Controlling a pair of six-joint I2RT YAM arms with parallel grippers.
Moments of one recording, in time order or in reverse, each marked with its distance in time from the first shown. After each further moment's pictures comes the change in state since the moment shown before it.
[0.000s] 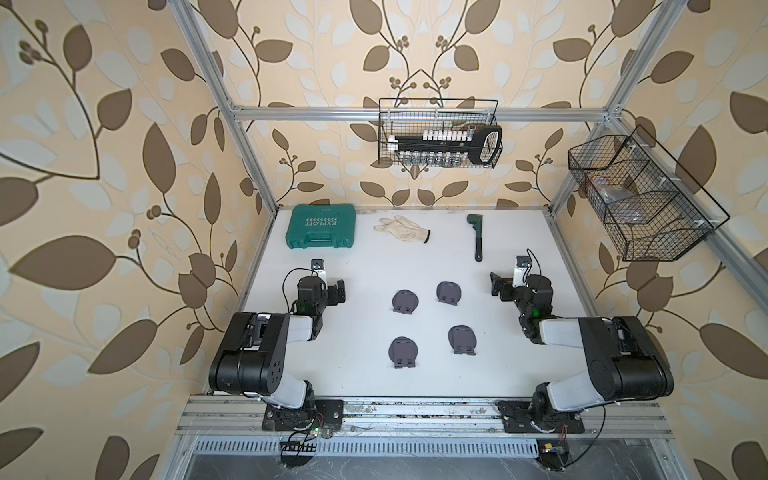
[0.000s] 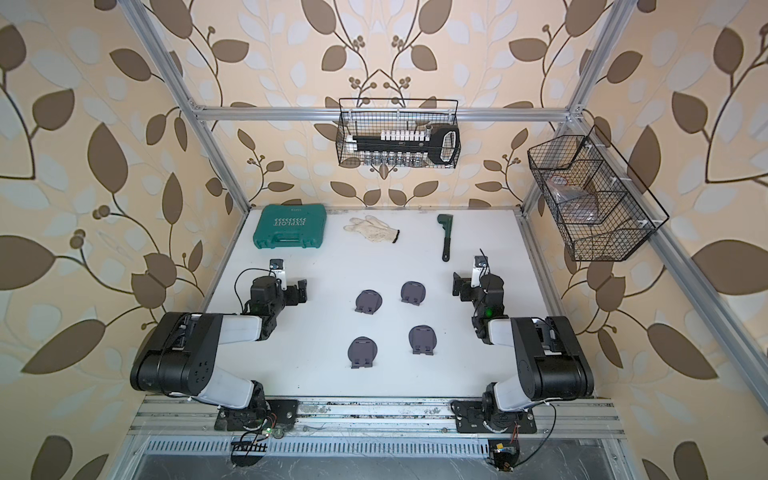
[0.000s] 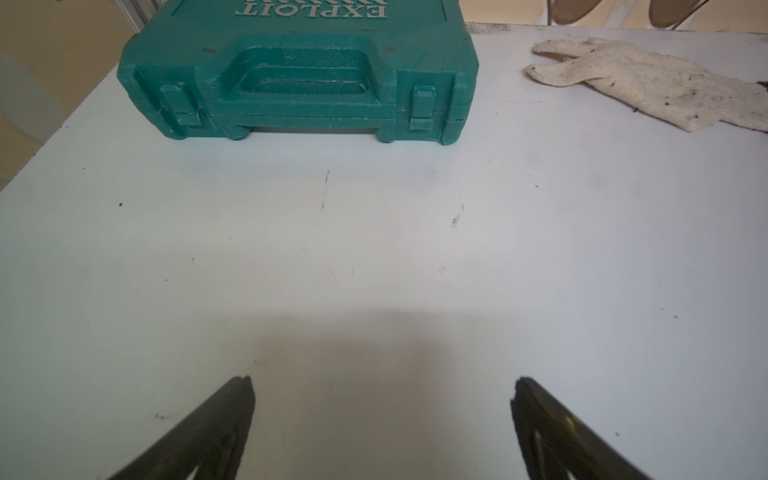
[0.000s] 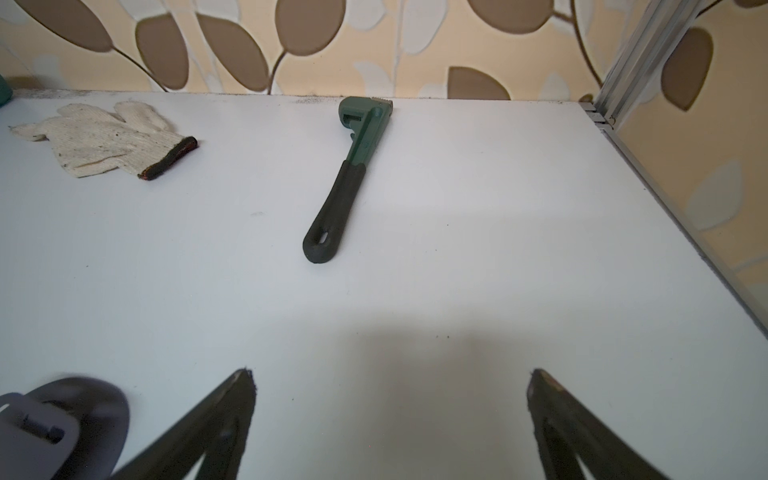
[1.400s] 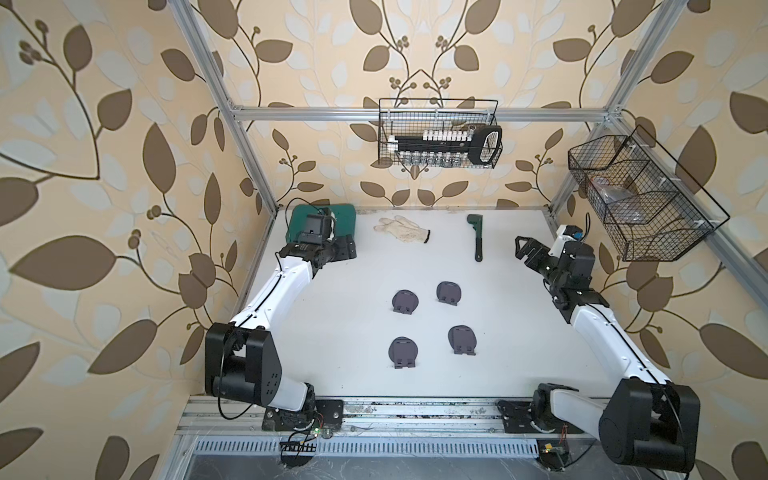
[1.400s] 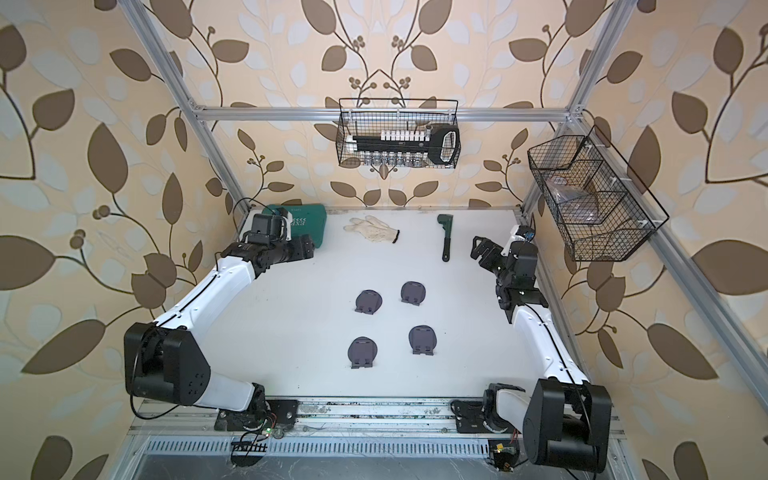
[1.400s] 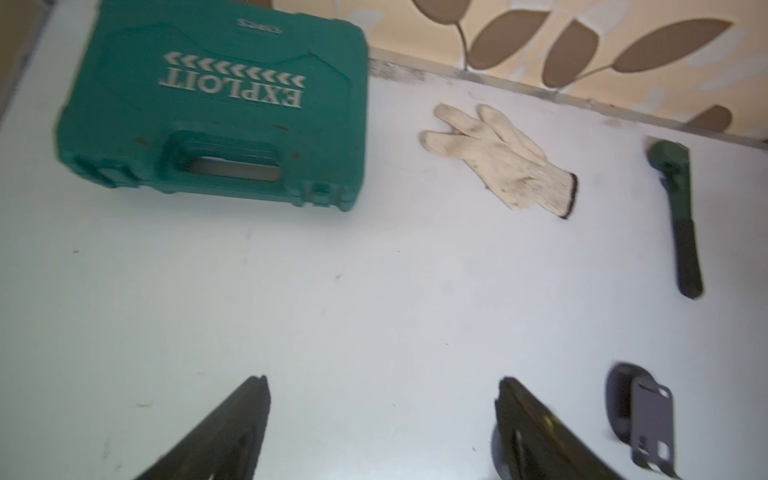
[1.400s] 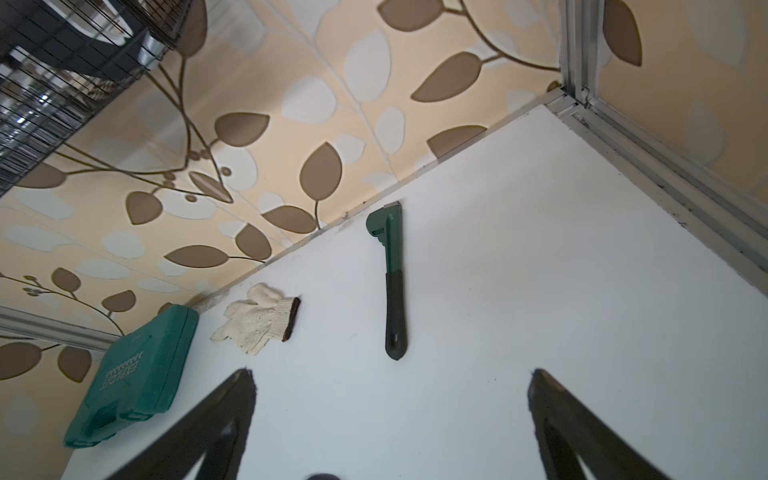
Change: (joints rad) left arm -0.173 -0.039 0.842 -1.152 0.101 -0.245; right arm -0.146 -0.344 0.396 -0.745 -0.185 0.520
